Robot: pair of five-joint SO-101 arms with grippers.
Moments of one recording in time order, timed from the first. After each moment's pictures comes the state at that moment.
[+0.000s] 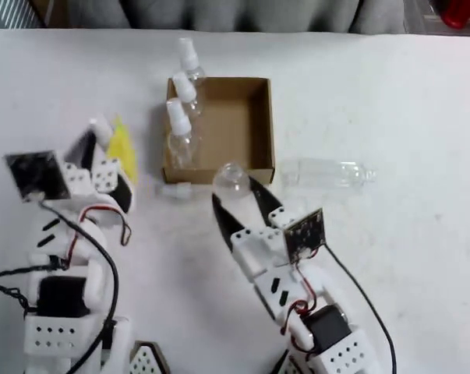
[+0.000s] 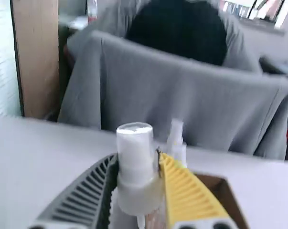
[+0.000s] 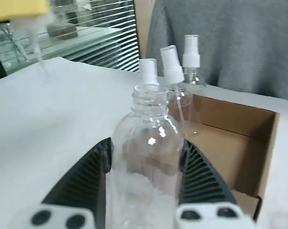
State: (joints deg) left arm -3.1 -75.9 64.8 22.6 12.4; right arm -36.4 -102.7 96.4 20.7 -2.8
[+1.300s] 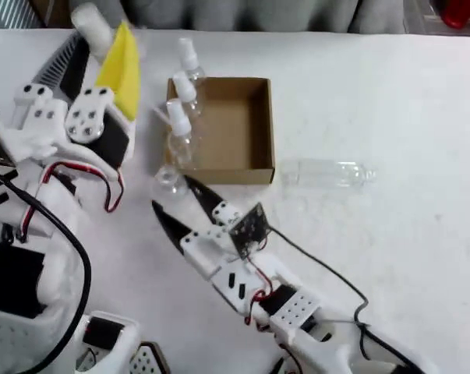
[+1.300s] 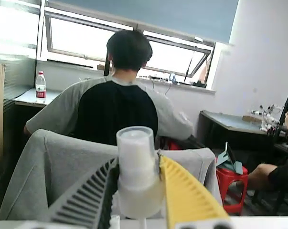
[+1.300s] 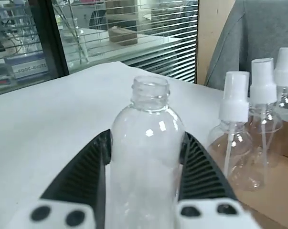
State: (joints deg) left arm 7.7 -50.8 11.3 43.5 10.5; right arm -48.9 -38.9 88.6 -42.0 -2.9
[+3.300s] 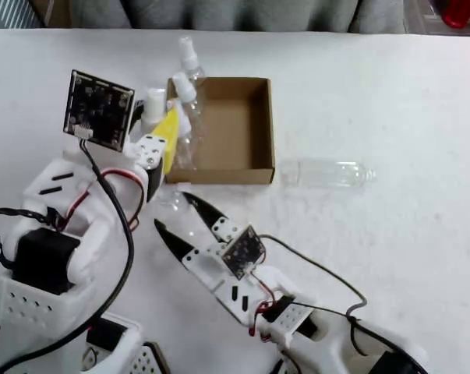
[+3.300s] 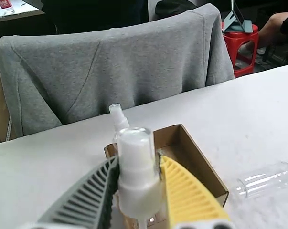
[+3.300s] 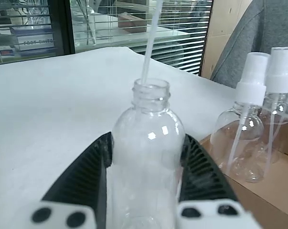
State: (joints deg) left arm 12.4 -50.3 20.7 60.7 -2.6; right arm -50.5 -32.9 94.2 -51.3 4.3
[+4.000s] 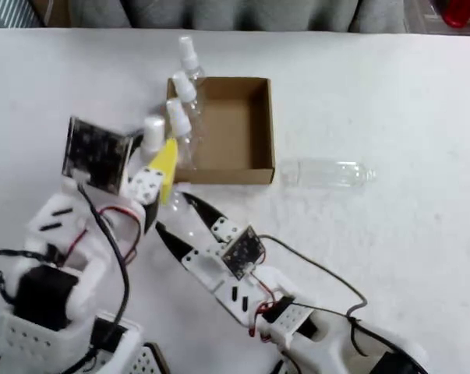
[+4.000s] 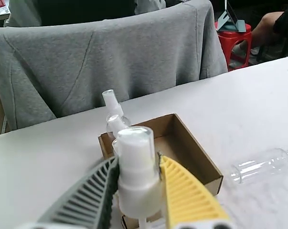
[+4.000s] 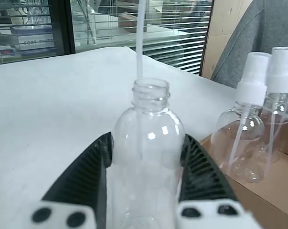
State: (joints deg) left arm 13.3 -65.5 38.6 56.6 -2.6; right arm -50.5 -32.9 94.2 -51.3 4.3
